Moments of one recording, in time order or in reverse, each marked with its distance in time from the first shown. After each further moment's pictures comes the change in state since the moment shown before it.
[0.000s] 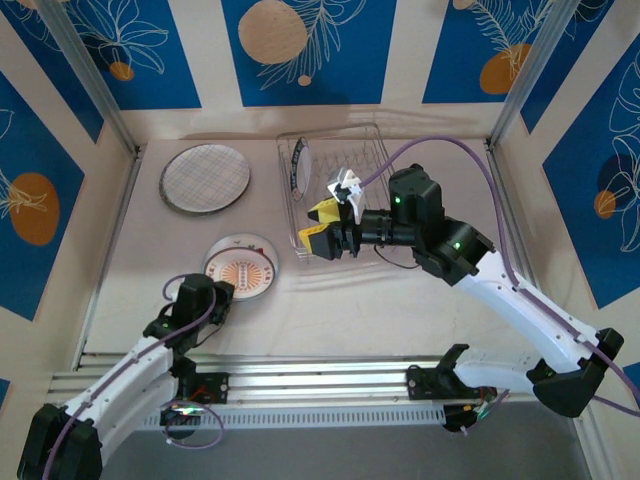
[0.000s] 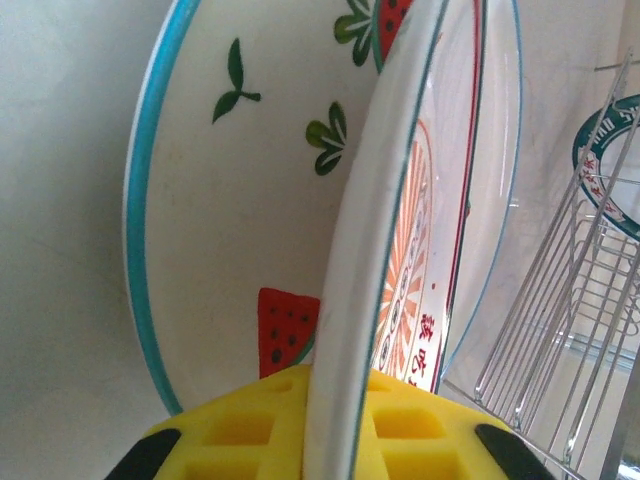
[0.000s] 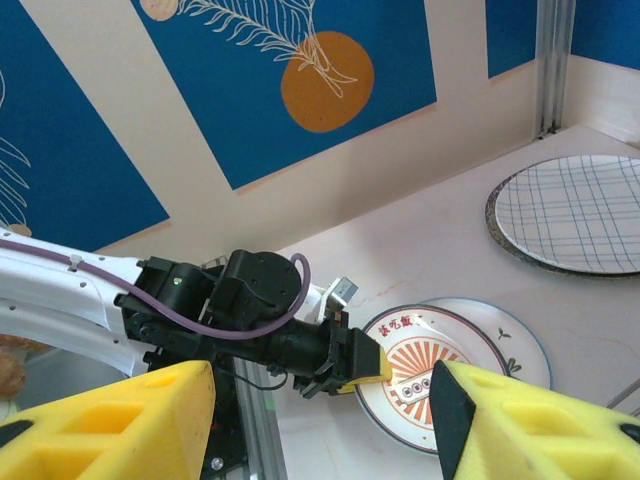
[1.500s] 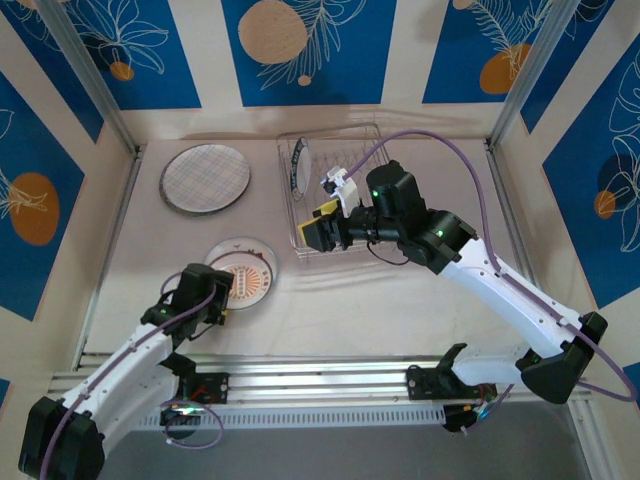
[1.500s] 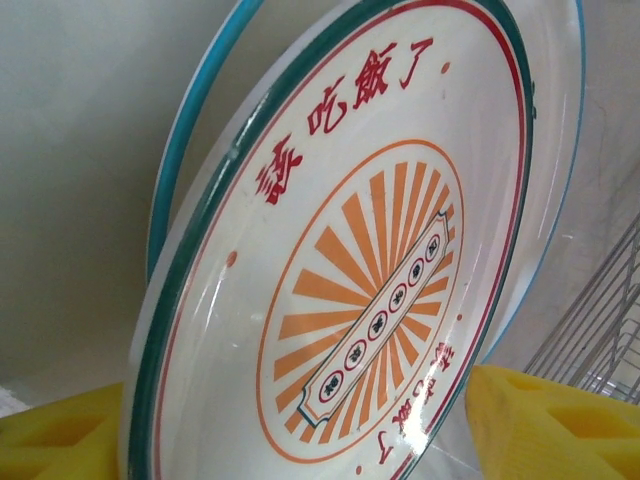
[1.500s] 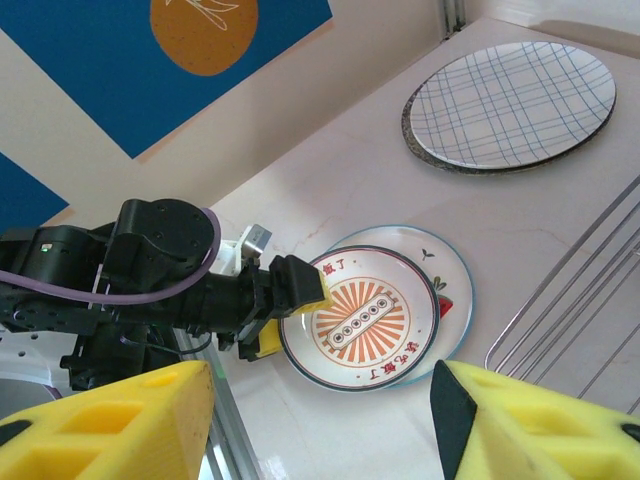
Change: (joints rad) left arm 0.013 0.060 0.151 -0.244 0.007 -0.092; right arm -0.004 0.099 0.059 -0.150 0.175 0.065
